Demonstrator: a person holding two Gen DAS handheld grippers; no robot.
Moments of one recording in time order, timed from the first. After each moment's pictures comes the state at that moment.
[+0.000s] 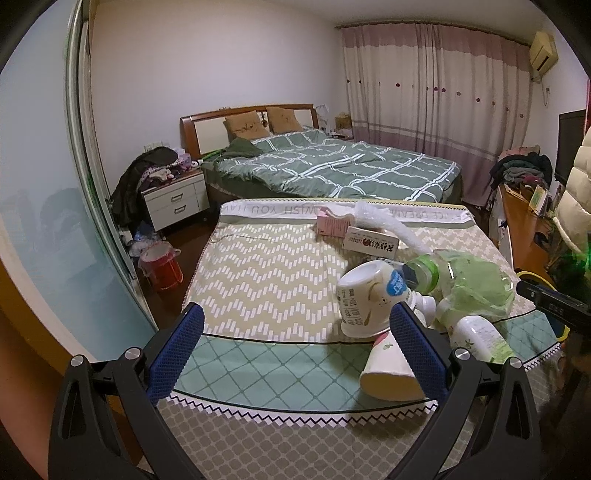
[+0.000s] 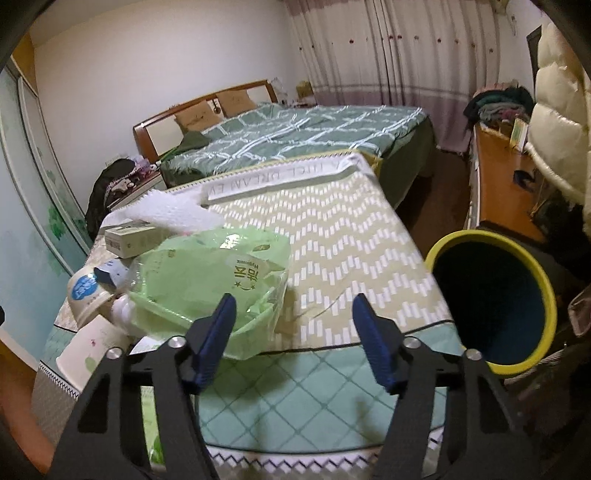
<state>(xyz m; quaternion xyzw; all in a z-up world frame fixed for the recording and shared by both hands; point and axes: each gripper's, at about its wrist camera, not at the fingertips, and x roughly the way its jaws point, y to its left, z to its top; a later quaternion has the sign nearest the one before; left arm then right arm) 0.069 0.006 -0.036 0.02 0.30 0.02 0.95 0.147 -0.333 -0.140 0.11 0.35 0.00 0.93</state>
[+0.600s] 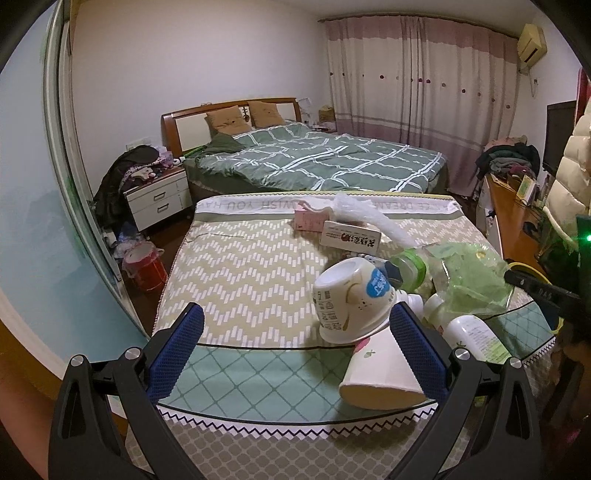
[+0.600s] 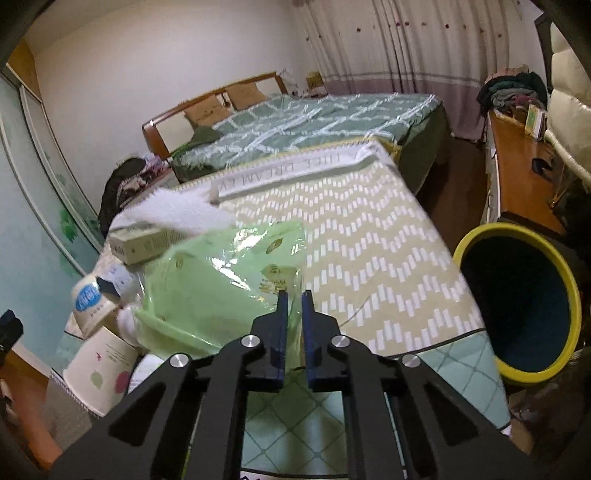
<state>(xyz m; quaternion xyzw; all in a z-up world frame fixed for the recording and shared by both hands) 0.088 -0.015 -0.046 0.03 0.31 -0.01 0.95 0.158 -0.334 -0.135 0.13 0.34 0.02 0.93</state>
